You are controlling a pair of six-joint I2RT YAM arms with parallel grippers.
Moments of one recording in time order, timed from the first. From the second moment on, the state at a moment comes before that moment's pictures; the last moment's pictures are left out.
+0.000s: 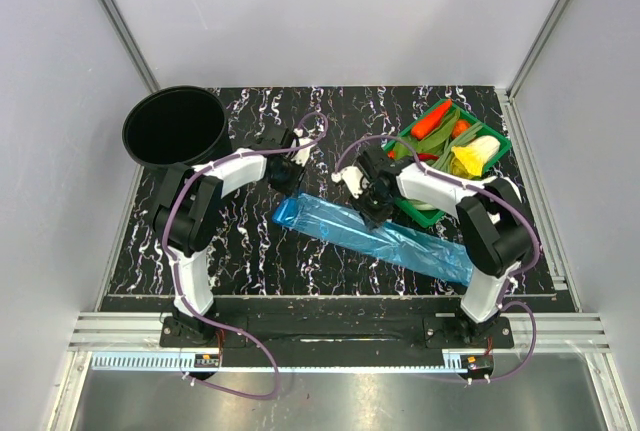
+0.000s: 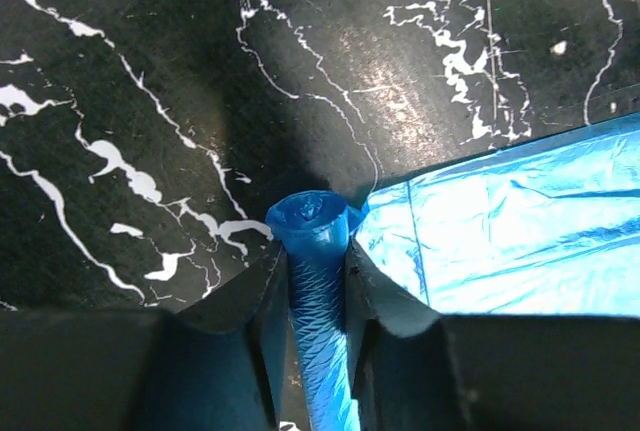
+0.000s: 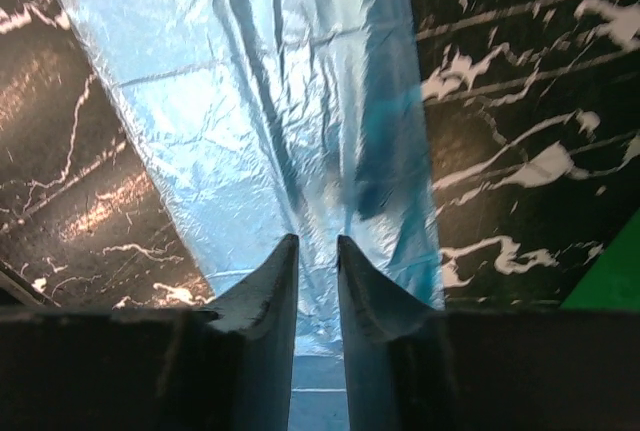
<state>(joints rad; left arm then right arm) -0.43 1.94 1.29 -0.46 0.18 0.10 0.58 1.78 1.16 -0.67 -0.24 -0.35</state>
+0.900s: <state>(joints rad) -0.32 1.71 1.12 -0.47 0.74 0.29 0.46 1.95 1.37 -0.48 -0.74 -0.26</state>
